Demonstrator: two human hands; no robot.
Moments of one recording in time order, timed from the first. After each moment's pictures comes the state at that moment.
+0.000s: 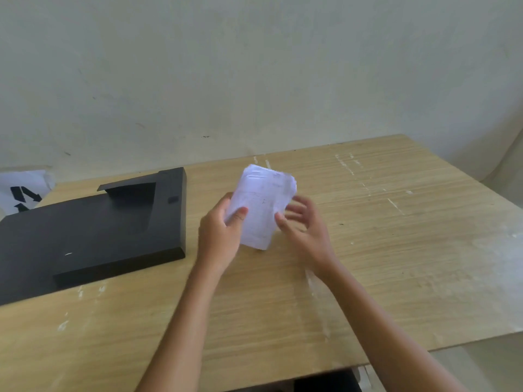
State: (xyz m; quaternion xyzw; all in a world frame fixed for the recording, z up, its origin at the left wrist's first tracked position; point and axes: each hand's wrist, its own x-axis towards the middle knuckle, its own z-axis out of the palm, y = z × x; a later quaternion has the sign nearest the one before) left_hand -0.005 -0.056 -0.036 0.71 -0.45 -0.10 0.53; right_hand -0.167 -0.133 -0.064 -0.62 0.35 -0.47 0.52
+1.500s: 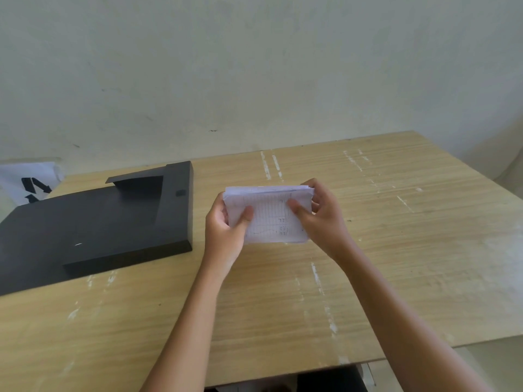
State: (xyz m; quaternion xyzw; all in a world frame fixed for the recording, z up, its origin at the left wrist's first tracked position) left_hand -0.003 -0.050 -0.050 0.62 -0.41 -0.17 0.64; right_hand -0.175 -0.145 -0.033 -0.68 0.32 -0.46 0.47
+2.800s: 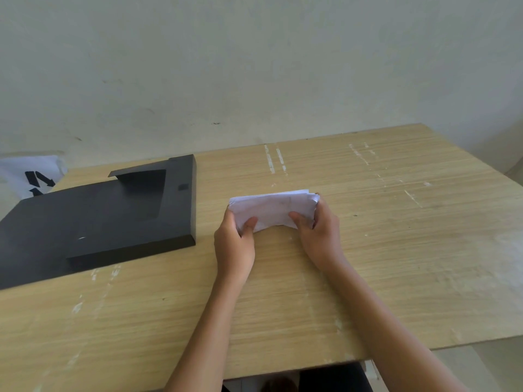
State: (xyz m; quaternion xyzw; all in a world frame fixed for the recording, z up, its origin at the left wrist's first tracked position) left_hand -0.017 -0.054 -0.088 0.76 -0.35 -0.07 0.54; right_hand -0.158 -0.146 -0.098 -0.67 0.38 -0.50 0.40
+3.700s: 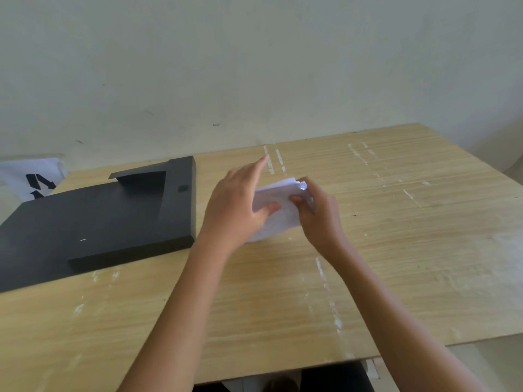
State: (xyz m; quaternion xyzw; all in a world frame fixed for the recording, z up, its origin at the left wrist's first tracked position) left_hand -0.002 -0.056 0.003 0.69 -0.65 0.09 0.31; right_hand -0.161 -0.145 -0.048 -0.74 0.33 -0.47 0.34
